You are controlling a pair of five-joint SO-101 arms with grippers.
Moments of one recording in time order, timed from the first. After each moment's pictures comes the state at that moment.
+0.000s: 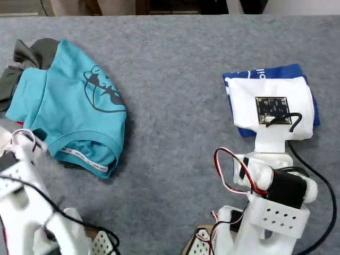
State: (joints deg) left arm -39.2 -39.2 56.4 48.1 8.2; right arm 14.2 -62.2 40.0 97.3 5.6
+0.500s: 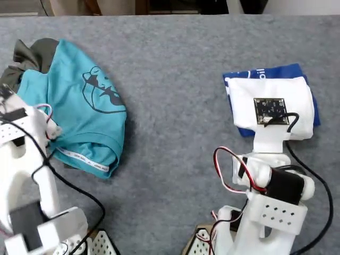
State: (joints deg) left arm -26.8 -17.1 31.7 65.4 12.3; right arm 14.0 -62.2 44.3 95.1 5.5
